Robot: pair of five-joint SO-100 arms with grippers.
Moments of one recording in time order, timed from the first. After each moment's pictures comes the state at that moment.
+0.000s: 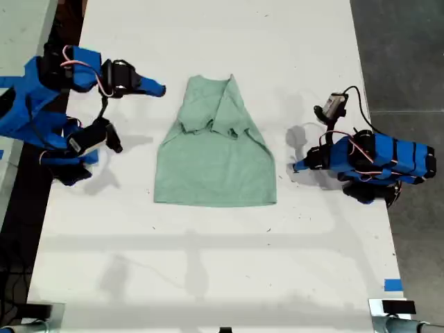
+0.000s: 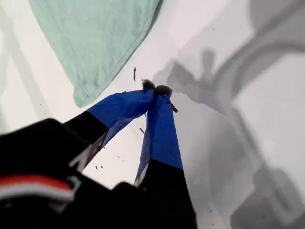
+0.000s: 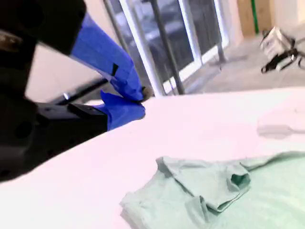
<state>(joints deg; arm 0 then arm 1) -24.0 148.5 109.6 66.6 23.6 12.6 200.4 174.8 77.7 -20.7</state>
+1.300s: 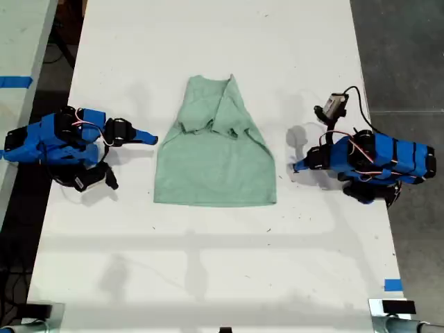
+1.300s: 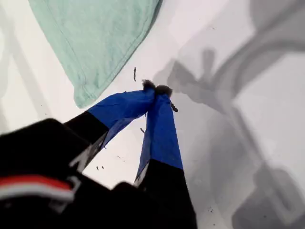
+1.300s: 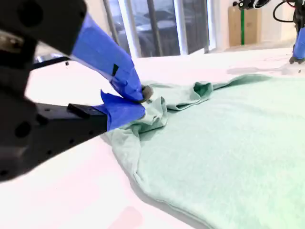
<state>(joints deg) -17.6 206.1 182.3 54.4 15.6 12.6 200.4 174.8 77.7 -20.1</state>
